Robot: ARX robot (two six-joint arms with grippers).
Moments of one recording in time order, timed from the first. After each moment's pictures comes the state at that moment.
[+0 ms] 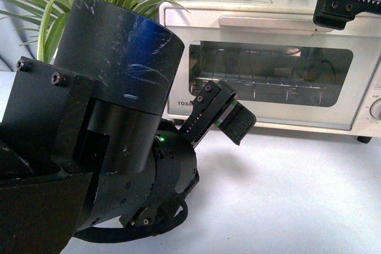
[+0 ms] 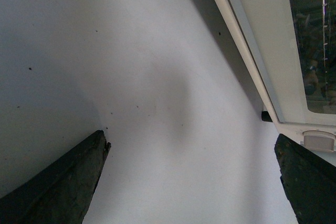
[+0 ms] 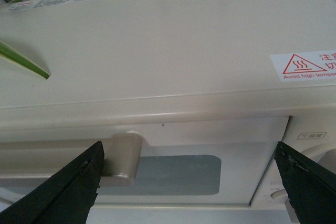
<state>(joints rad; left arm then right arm) -0.60 1.79 0.82 0.50 -0.06 -1.15 0.27 1.45 0.93 0.26 0.27 0.24</state>
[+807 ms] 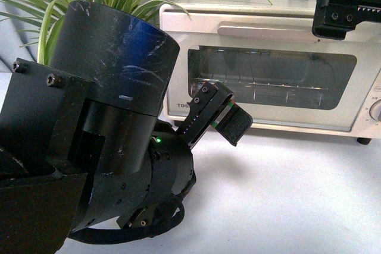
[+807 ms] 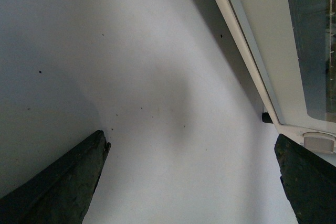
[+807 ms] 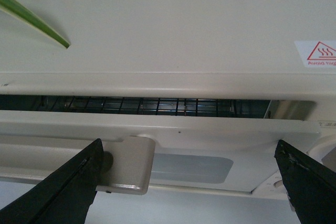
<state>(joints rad) -0.59 1.79 0.81 0.50 -0.05 -1.15 0.28 1.43 0.91 0.17 0.21 0.18</state>
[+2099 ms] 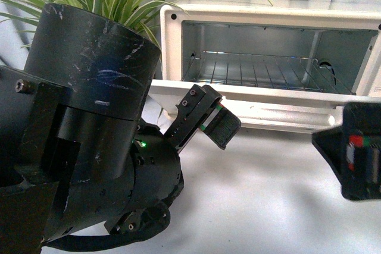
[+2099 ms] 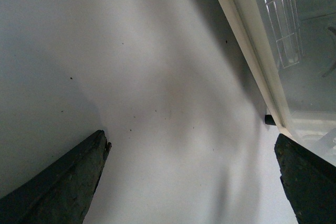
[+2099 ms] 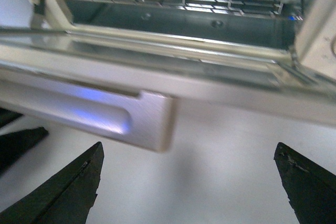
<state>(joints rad) -0.57 1.76 0.77 0.51 -0.05 -1.14 0.33 1.18 0.49 0.27 0.09 0.15</state>
